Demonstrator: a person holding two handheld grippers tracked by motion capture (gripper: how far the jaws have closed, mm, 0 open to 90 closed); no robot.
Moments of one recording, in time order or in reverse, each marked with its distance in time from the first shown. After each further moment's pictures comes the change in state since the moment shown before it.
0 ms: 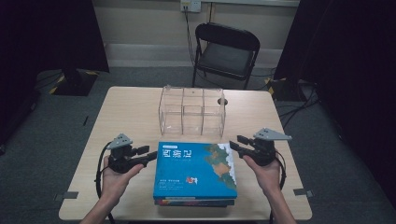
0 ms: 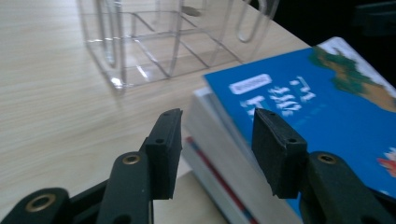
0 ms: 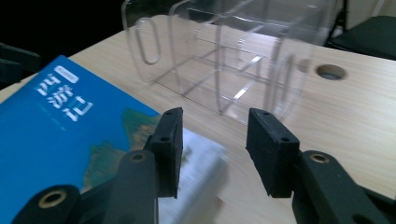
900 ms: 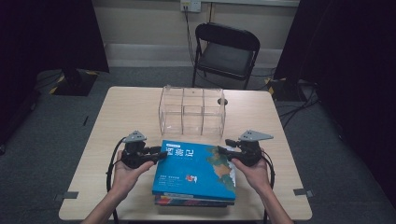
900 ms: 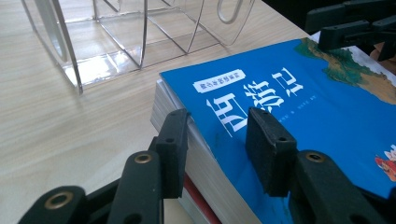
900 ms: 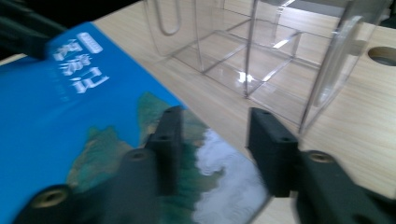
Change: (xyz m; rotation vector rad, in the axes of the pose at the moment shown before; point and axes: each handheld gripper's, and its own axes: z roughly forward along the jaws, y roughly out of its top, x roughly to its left) left arm 0.001 0.009 0.034 0.090 -0.058 0.016; right arm 0.001 -0.017 0.038 0.074 0.095 -0.053
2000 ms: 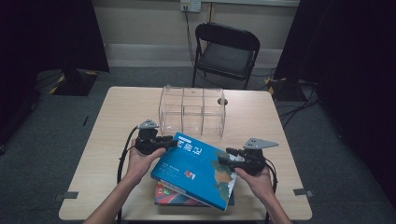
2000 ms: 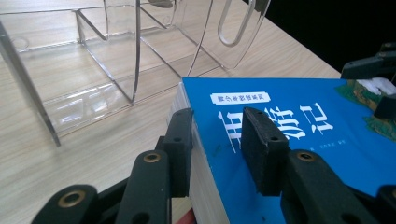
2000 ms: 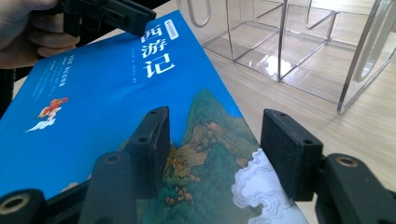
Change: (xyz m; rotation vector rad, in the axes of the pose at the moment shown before) left arm 0.011 0.028 0.043 -0.022 -0.037 -0.008; right arm 0.008 -0.018 -0.015 -0.007 0.111 0.057
